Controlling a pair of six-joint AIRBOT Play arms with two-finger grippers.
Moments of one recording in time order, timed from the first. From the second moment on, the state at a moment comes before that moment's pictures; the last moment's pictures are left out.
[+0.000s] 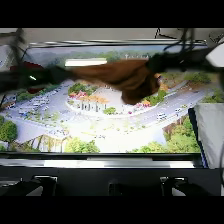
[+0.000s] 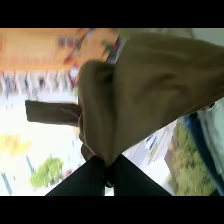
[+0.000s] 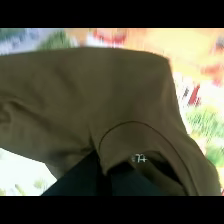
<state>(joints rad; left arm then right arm) -0.14 -1.09 1.42 0.76 -0.97 -1.32 0.11 -1.25 1.70 -1.04 1.12 1.34</state>
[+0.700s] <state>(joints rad) -0.14 -1.01 1.38 0.80 -1.01 -1.35 0.12 -1.09 1.45 -1.08 1.53 1.63</state>
